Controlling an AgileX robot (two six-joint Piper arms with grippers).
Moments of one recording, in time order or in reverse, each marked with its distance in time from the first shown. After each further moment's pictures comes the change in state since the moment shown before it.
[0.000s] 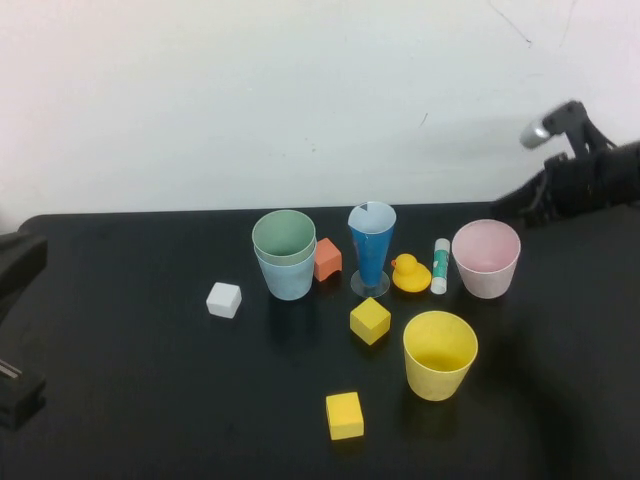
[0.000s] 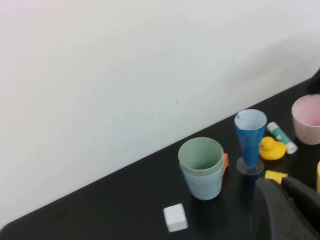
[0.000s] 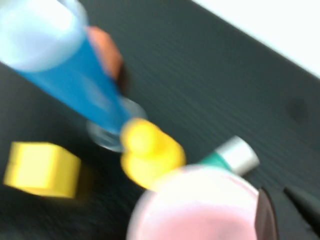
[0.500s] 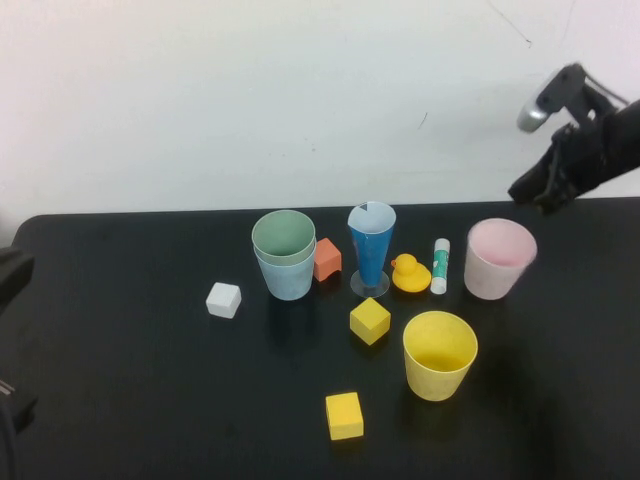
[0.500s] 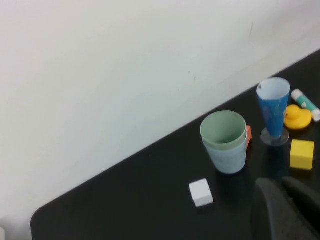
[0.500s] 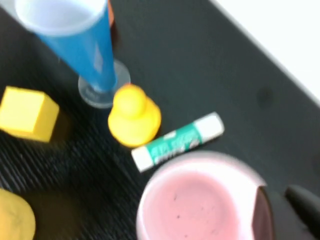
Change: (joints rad) right arm 0.036 -0.094 -0.092 -0.347 0.056 0.175; left arm 0.000 0.000 0.000 0.115 0.051 0.000
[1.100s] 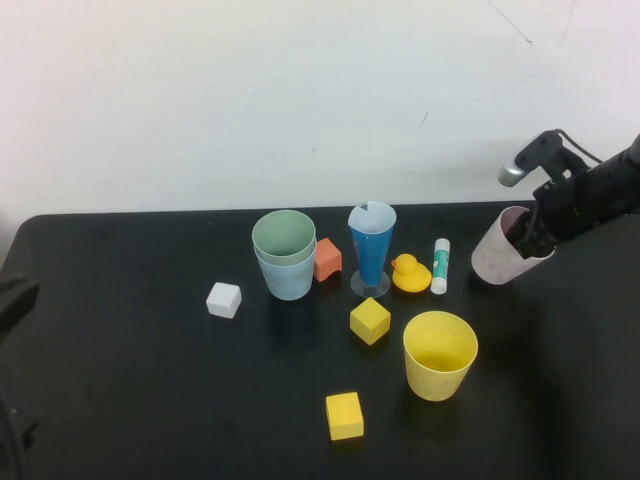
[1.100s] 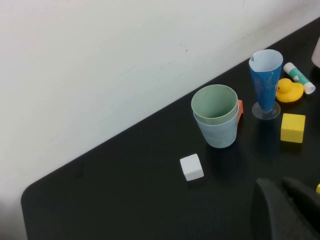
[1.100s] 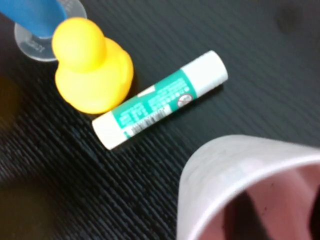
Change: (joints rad) right arm 0.002 0.179 0.002 -0.002 -0.113 0.028; left arm 0.000 0.000 0.000 0.001 0.077 0.000
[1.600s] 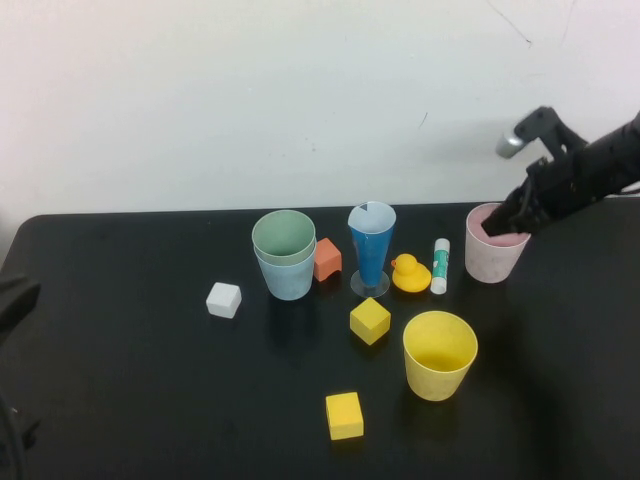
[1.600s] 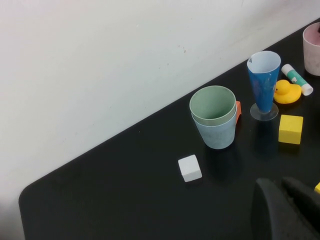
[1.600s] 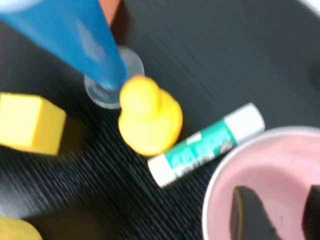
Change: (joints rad) right arm 0.000 0.000 -0.102 0.066 0.161 0.018; left arm 0.000 0.000 0.000 -0.007 0.000 0.000
